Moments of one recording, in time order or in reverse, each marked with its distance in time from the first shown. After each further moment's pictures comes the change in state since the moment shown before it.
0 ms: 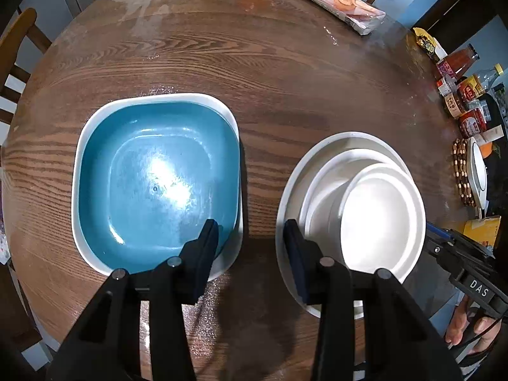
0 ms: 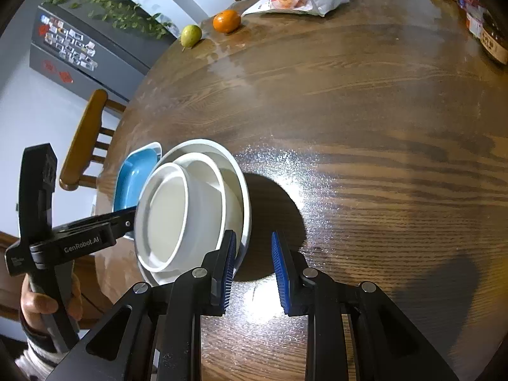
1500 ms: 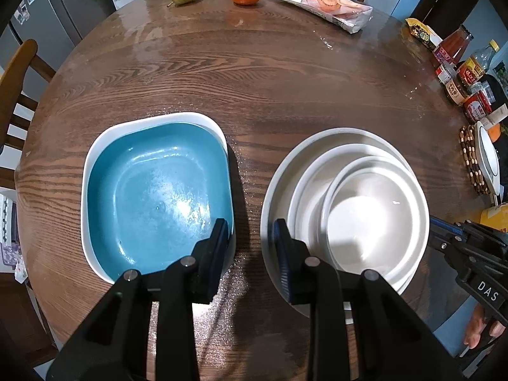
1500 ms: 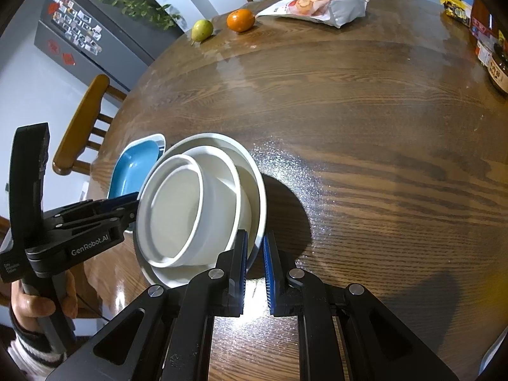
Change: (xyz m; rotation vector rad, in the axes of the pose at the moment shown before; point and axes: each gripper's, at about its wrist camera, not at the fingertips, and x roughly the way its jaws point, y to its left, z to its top) left arm 0.001 -0.018 -0.003 0.084 -0.073 0.081; right arm 0.000 0.013 0.002 -0.082 -0.001 -0.048
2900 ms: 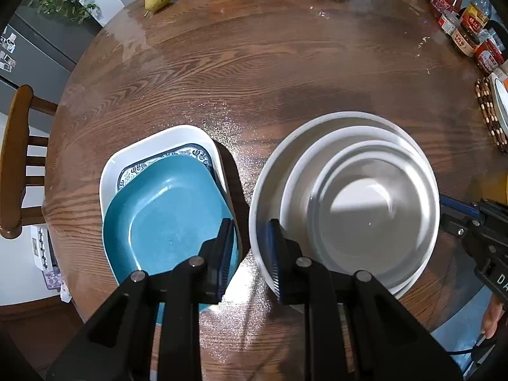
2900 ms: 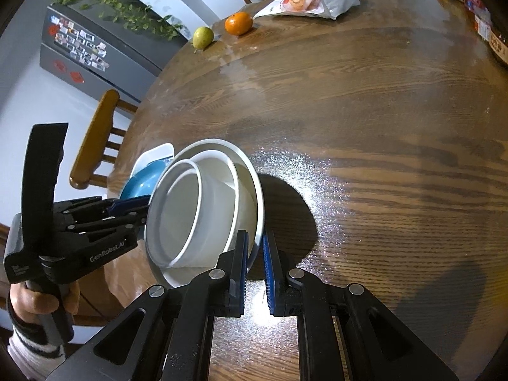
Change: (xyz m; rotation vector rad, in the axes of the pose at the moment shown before) left arm 0.007 -0.025 0.019 0.180 0.114 0.156; right arm 0.002 -0.014 -0.003 0.069 -0.015 0.109
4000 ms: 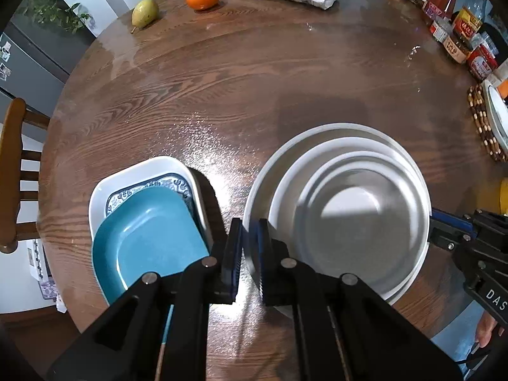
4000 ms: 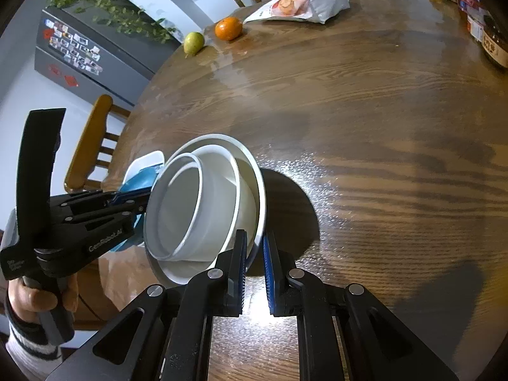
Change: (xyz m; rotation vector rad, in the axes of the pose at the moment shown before) left arm 0.000 -0.009 0.014 0.008 -0.056 -0.033; right arm -0.004 -0.008 0.009 0.010 -0.005 -0.036
